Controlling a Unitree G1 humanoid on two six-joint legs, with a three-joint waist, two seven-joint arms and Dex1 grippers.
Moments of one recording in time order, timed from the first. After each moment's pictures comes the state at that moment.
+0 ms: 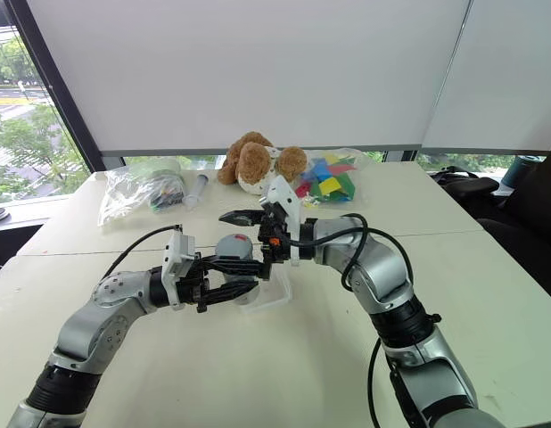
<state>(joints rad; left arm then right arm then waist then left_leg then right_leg) -0.39 0.50 -0.05 -0.19 -0.50 0.31 -1.04 -0.83 -0.39 0.23 -0.15 0.47 0.55 0.94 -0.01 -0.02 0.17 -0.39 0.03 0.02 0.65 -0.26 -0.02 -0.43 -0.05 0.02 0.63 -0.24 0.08</state>
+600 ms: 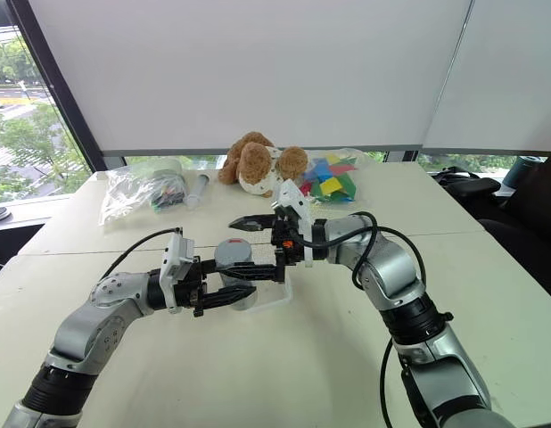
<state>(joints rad) -0.38 0.52 -0.05 -0.19 -0.51 0.33 -1.07 -0.80 -0.47 0.21 -0.12 0.50 0.54 1.06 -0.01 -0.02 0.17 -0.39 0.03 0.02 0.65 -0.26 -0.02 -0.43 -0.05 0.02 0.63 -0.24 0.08</state>
